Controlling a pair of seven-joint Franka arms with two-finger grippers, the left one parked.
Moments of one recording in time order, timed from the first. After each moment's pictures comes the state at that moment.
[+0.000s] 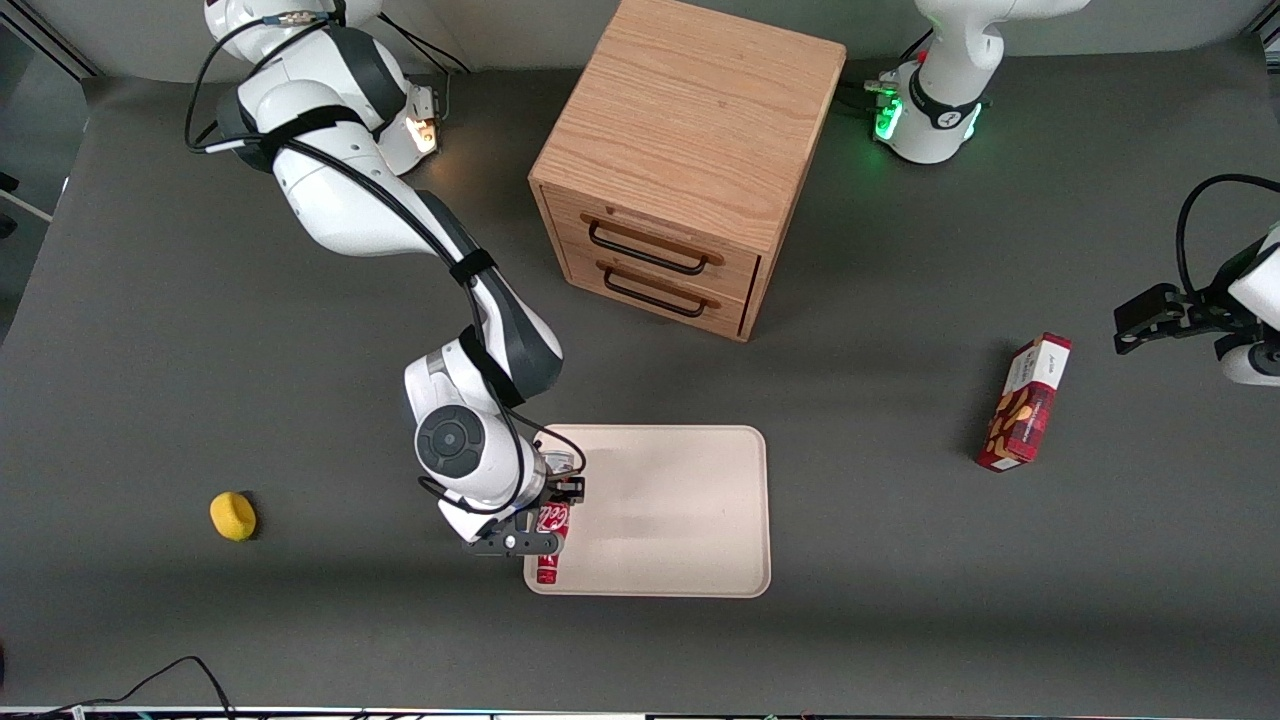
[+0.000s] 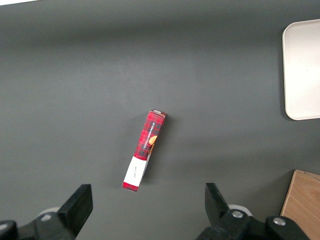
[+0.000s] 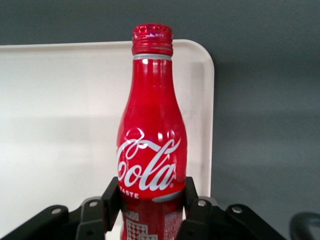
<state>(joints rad) 0.41 1.03 0.08 -0.98 0.00 2.08 0.48</state>
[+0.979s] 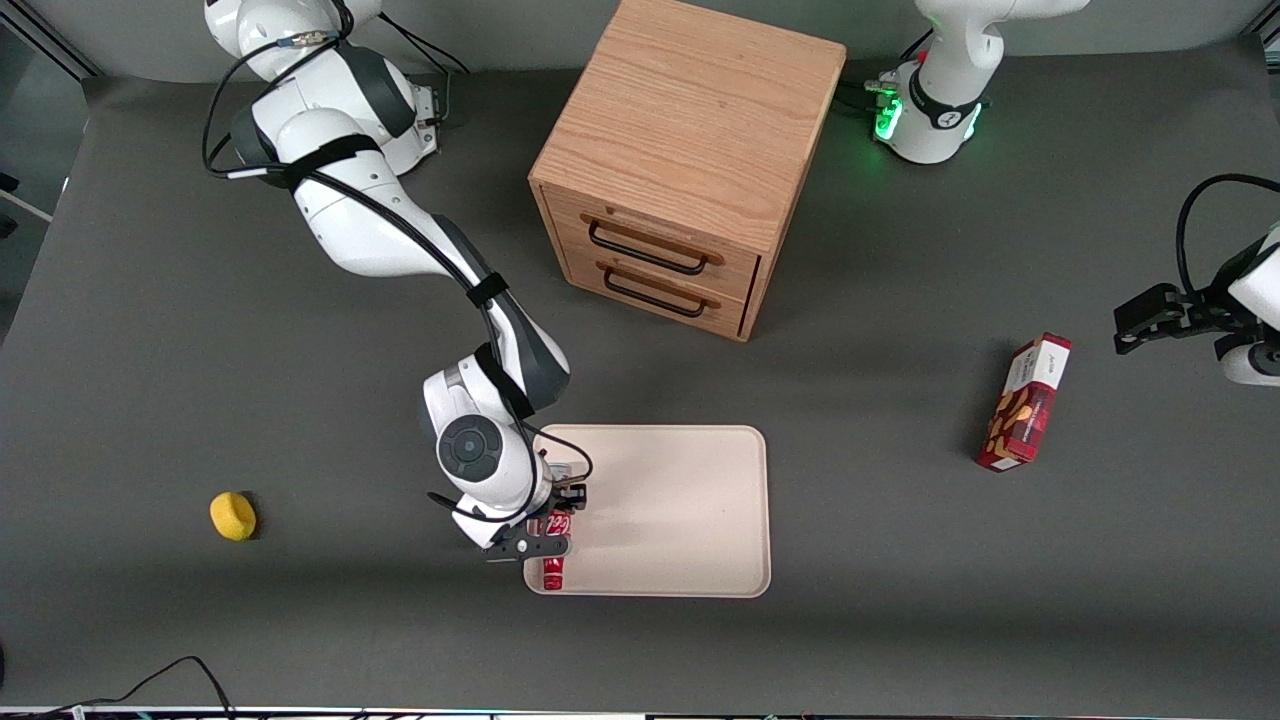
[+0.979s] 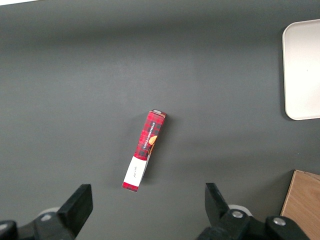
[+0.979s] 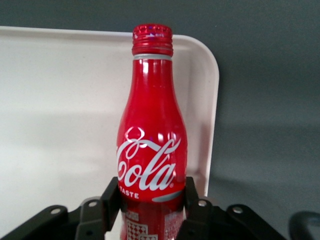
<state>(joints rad) 0.41 1.09 0.07 -0.99 -0.05 2.16 0.43</state>
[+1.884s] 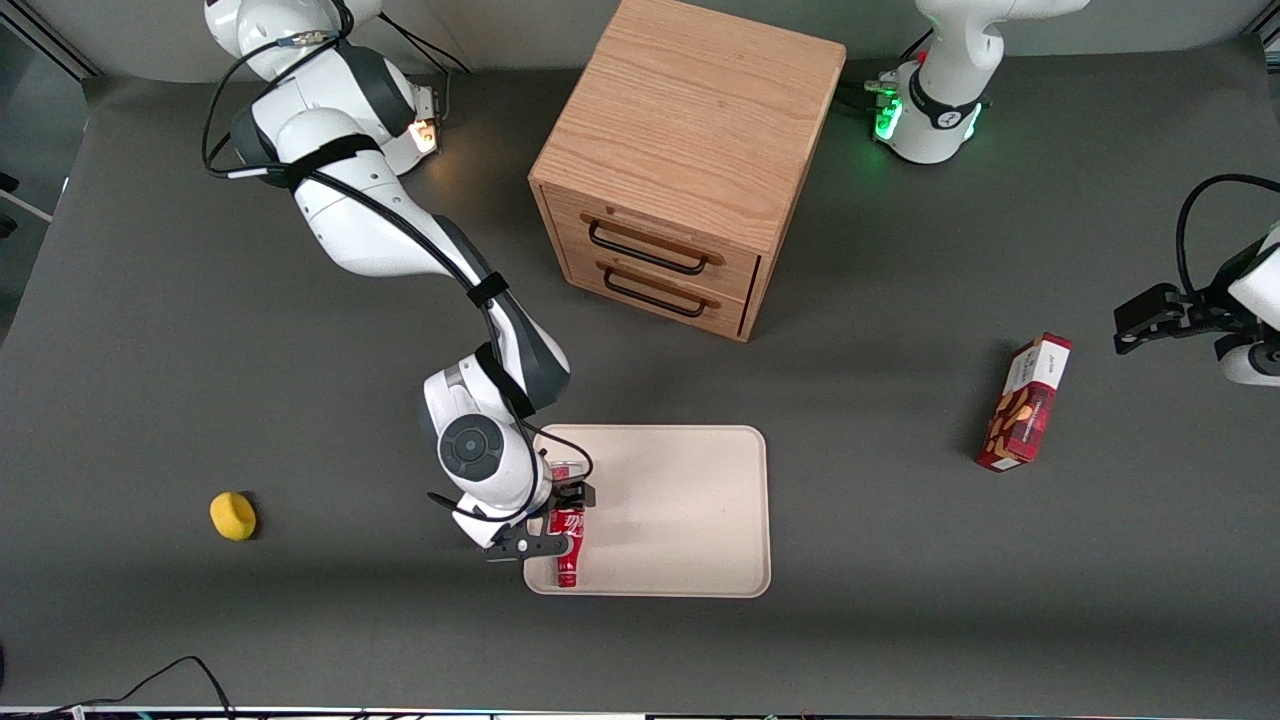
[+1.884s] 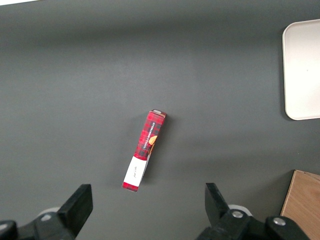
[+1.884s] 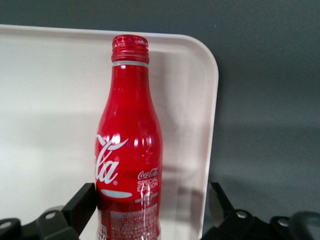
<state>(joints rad) 0.41 1.08 0.07 -0.99 -0.05 2.16 0.43</state>
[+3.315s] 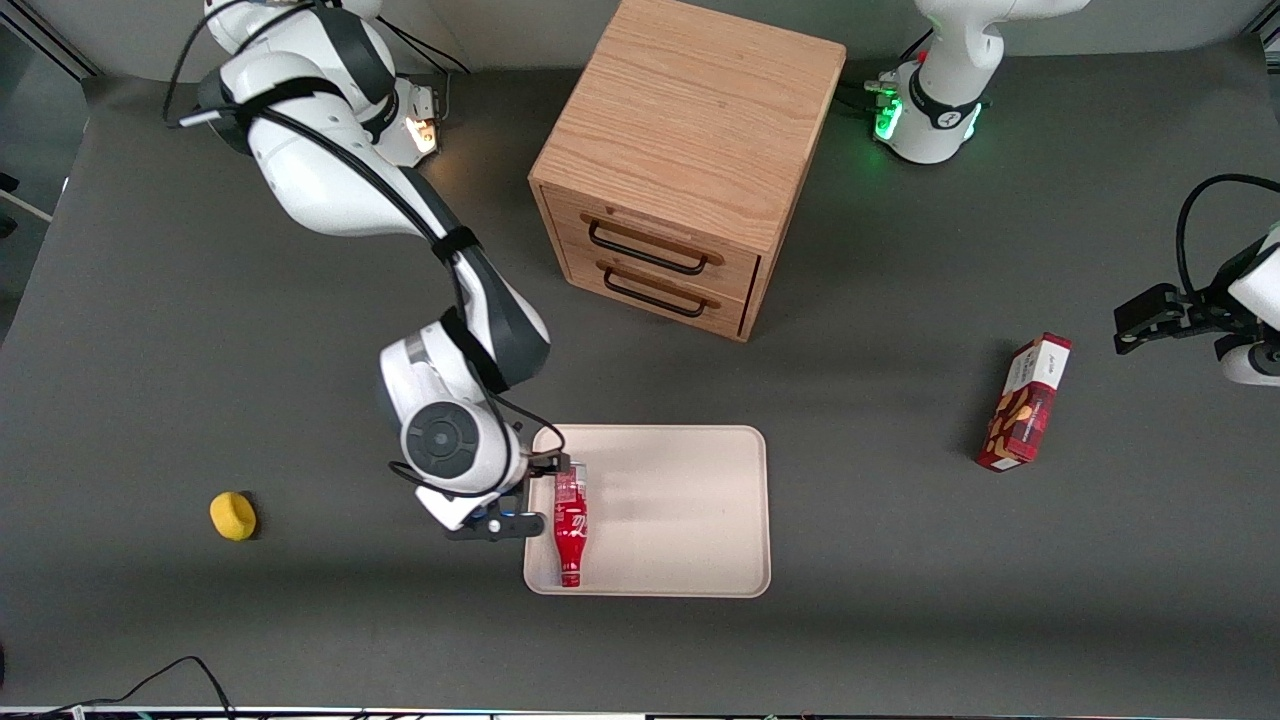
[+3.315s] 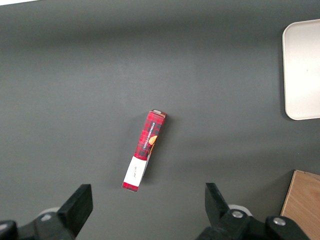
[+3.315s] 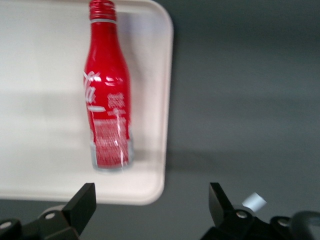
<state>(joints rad) 0.38 0.88 0.08 -1.02 -0.04 1.78 0.44</state>
